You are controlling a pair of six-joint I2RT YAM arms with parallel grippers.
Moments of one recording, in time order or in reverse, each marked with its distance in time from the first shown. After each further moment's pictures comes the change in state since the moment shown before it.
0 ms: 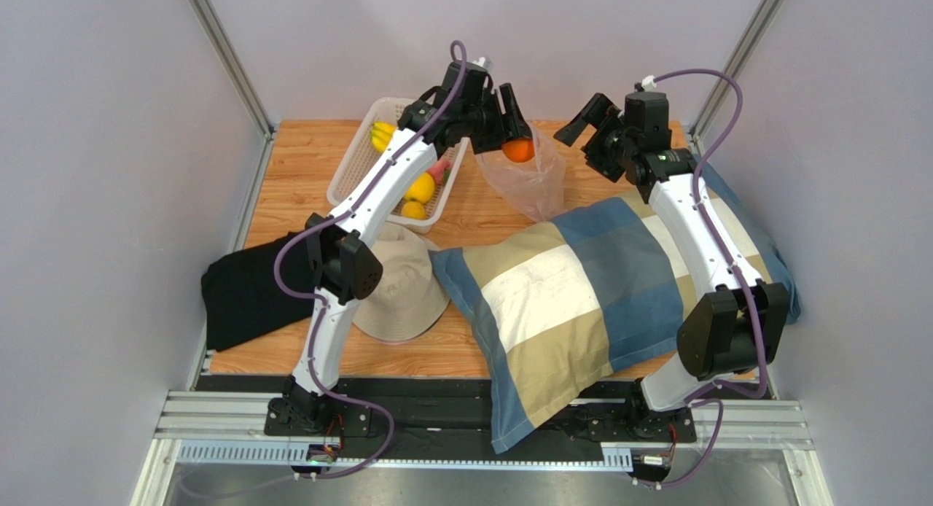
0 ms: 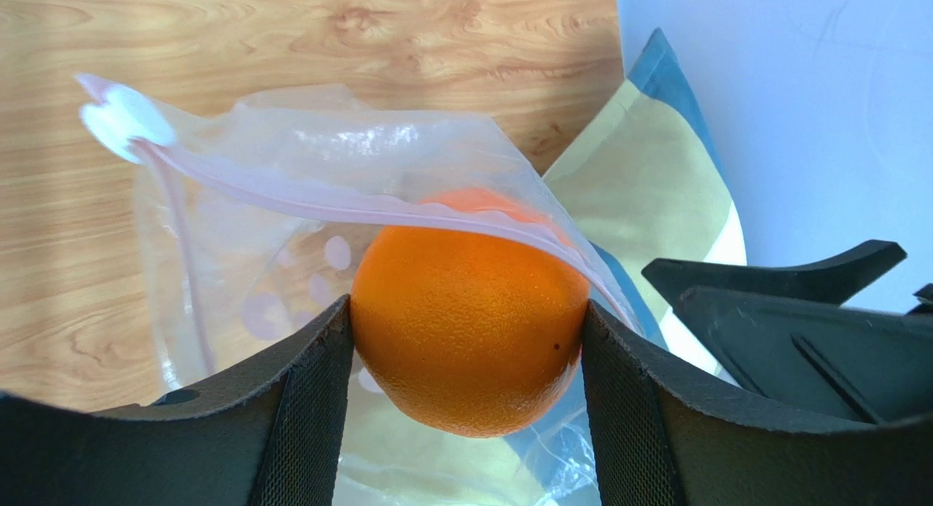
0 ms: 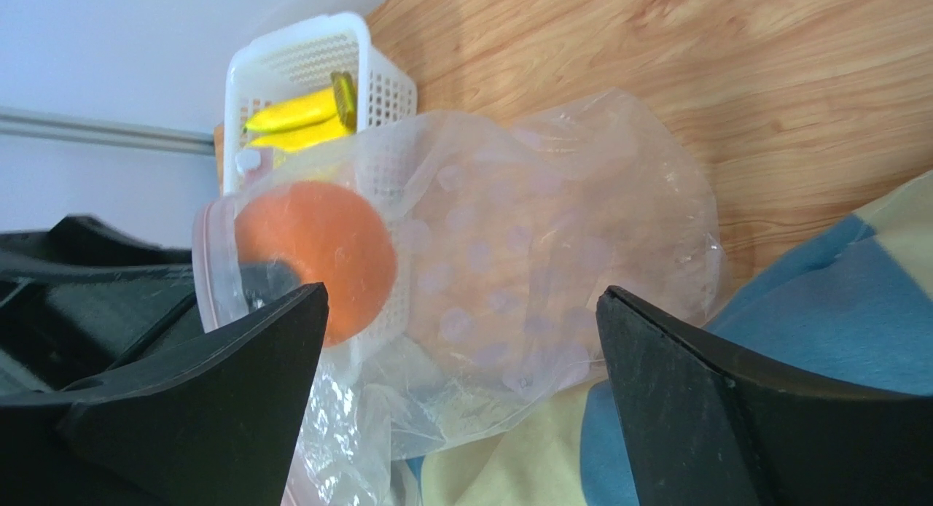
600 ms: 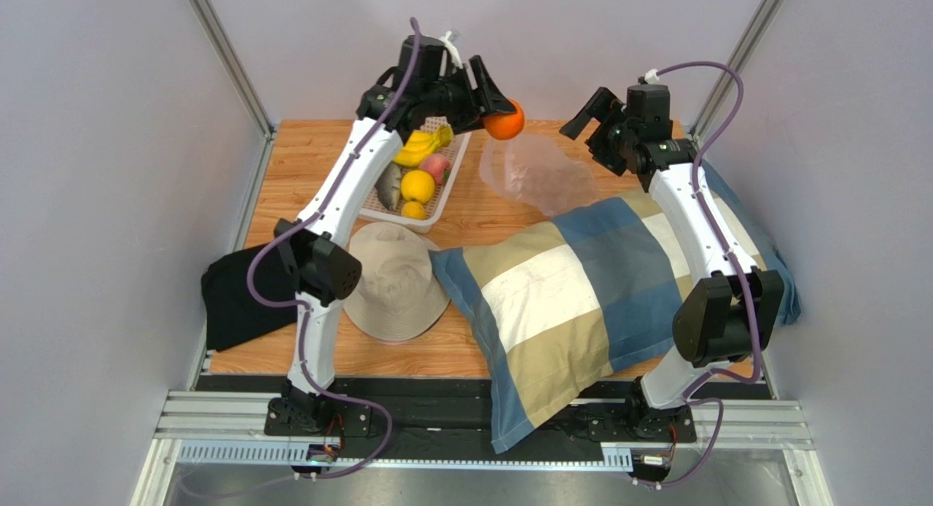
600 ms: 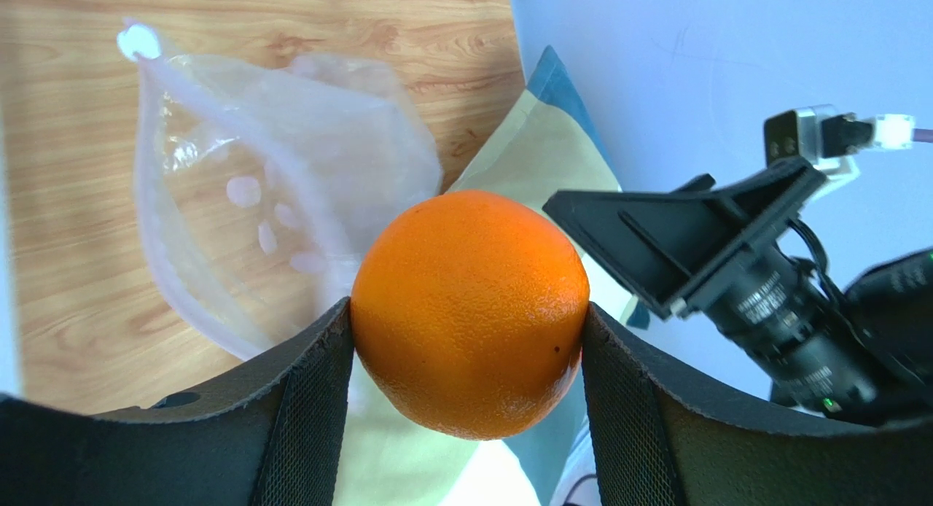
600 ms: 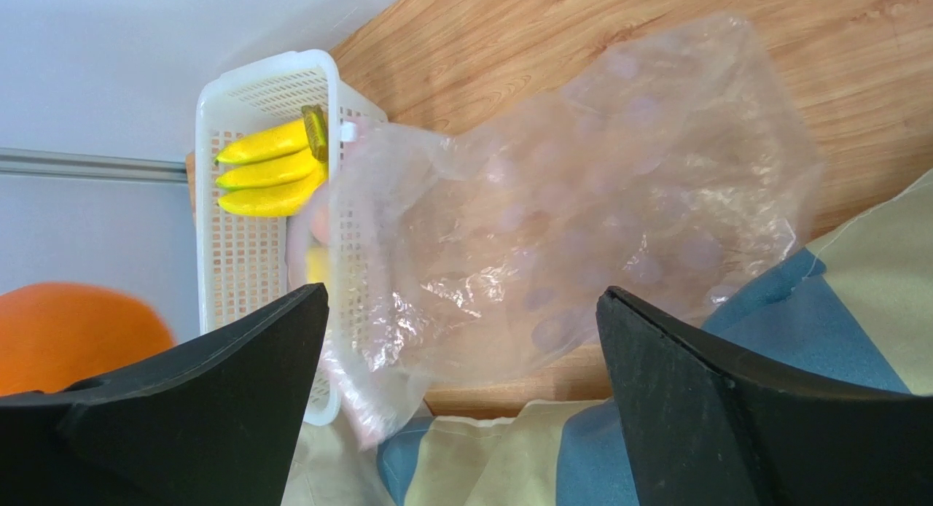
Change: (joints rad) left arm 0.101 -0.092 0.003 0.010 0.182 -0.035; right arm -0.025 0.060 0.070 -0.034 0.029 -0.026
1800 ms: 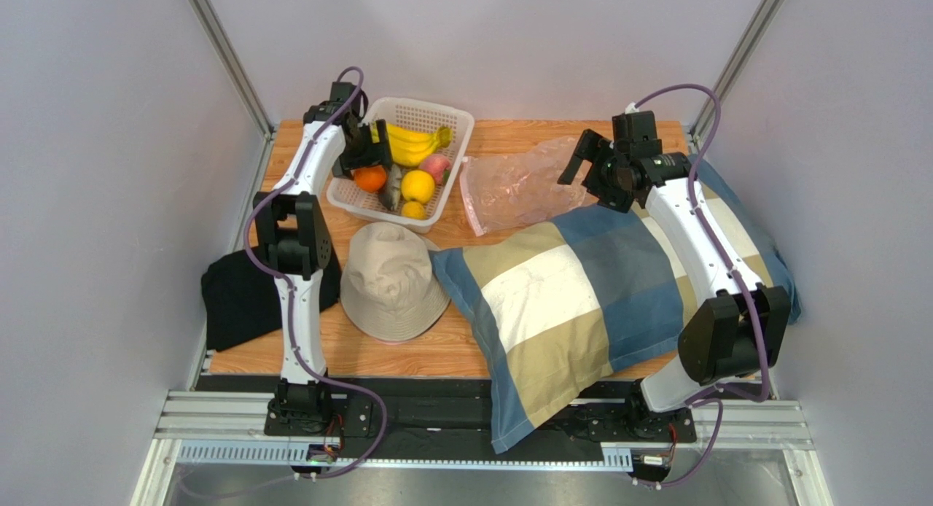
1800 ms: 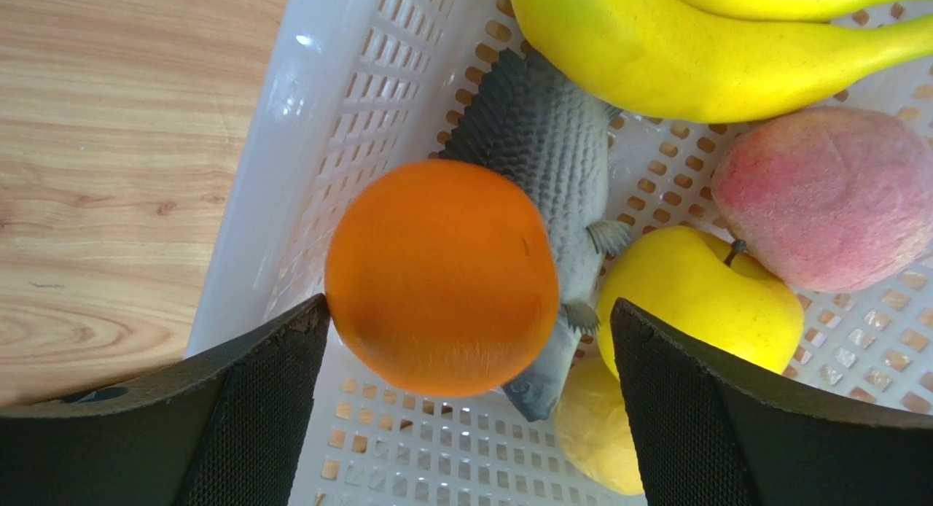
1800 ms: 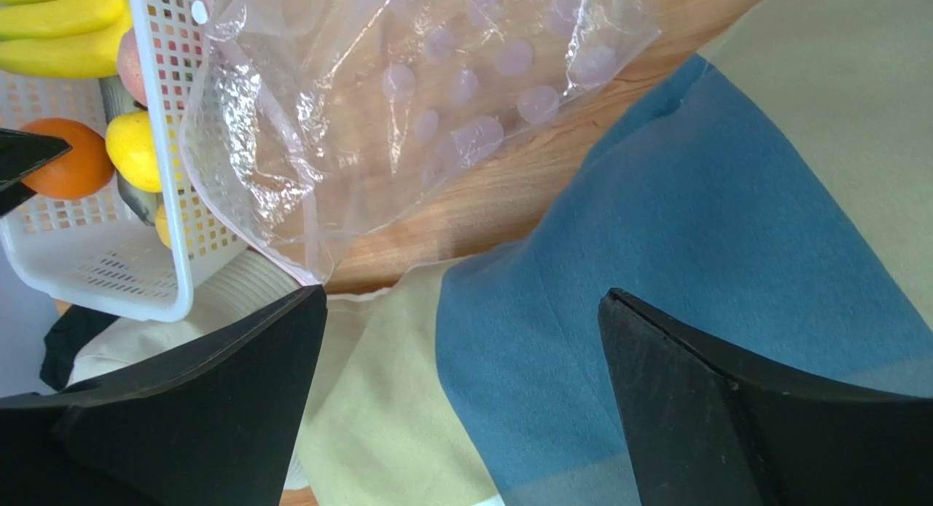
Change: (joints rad) left arm 0.396 0.145 -0.261 -0.191 -0.360 0.470; right arm 0.051 -0.068 -0.090 -0.236 0.056 -0.115
